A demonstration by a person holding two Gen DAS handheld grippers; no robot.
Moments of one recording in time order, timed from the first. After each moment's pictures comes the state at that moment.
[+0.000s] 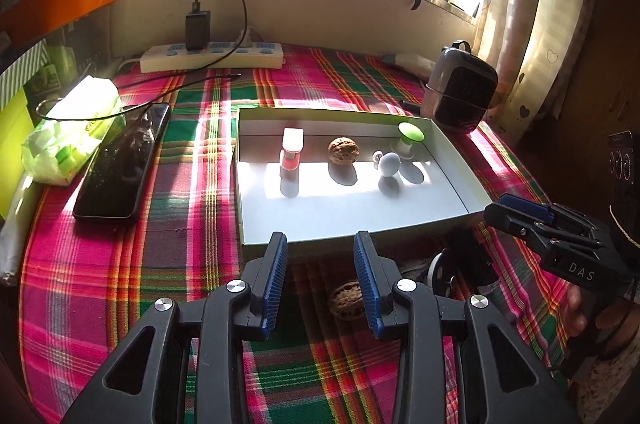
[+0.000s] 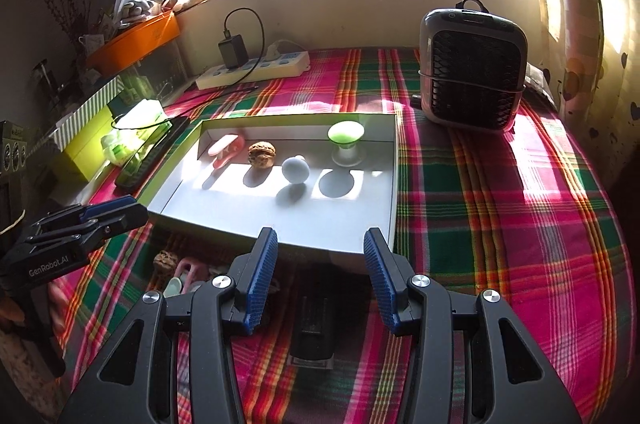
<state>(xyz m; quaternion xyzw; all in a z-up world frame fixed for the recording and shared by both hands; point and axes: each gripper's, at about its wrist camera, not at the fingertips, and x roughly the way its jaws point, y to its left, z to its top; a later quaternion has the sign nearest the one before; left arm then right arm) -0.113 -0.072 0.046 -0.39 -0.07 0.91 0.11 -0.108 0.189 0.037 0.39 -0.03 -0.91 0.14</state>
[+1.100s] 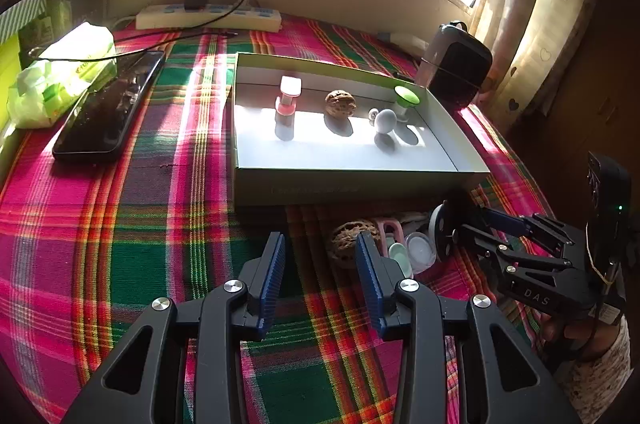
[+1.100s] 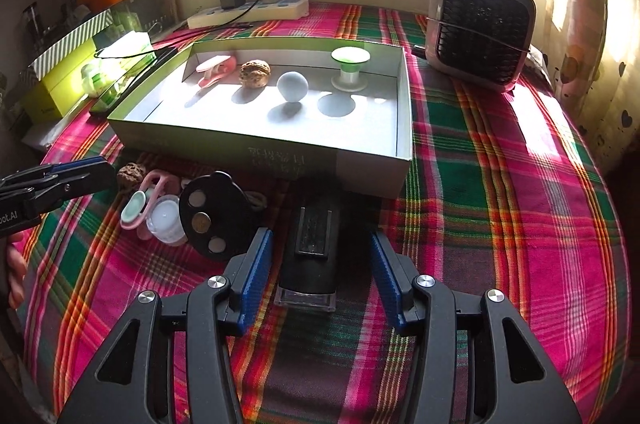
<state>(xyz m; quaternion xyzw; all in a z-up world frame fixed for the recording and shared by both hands) -0.100 -0.077 0.015 -0.42 -0.11 0.89 0.13 -0.092 0.172 -0.005 0.43 0.05 -0.89 0.11</state>
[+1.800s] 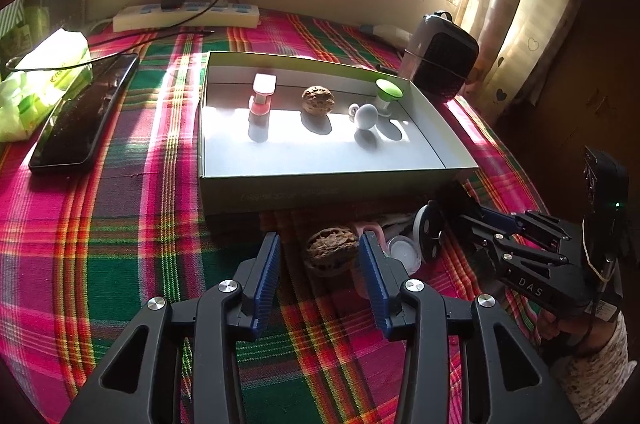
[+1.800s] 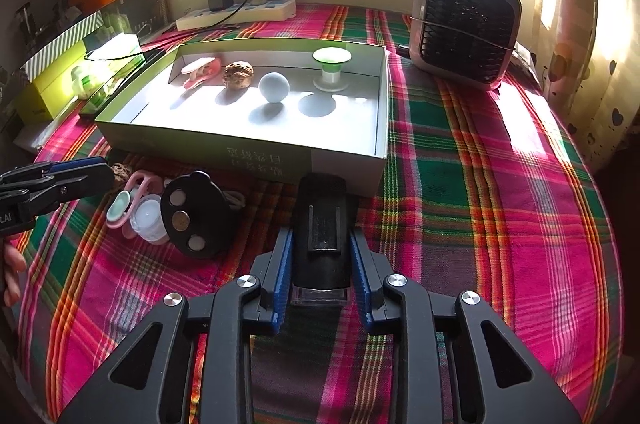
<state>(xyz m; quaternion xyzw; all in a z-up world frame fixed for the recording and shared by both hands) -0.110 -0.066 0.014 -0.42 -0.10 0.89 0.16 -0.091 0.180 -0.004 0.43 0.05 -0.90 0.09</state>
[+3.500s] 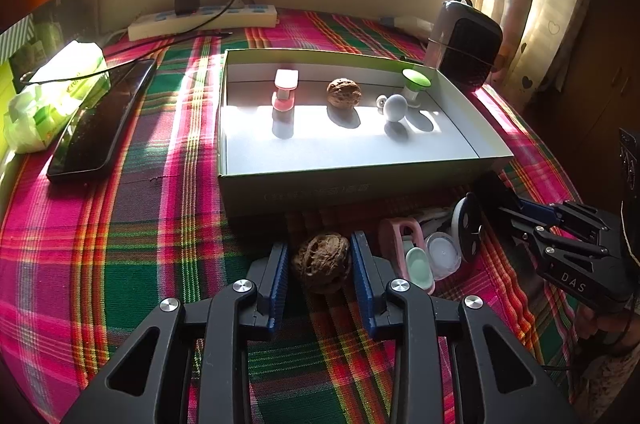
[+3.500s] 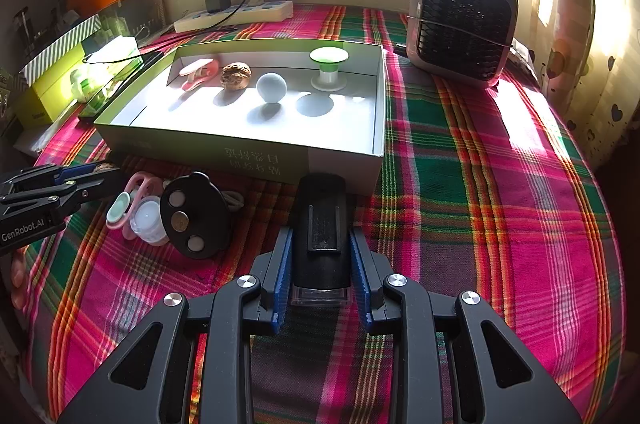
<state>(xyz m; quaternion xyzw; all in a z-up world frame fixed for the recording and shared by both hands) -0.113 -0.062 0.006 -0.43 -0.05 0.90 0.12 -0.092 0.181 -0.003 0.43 0.04 -0.90 0.09</state>
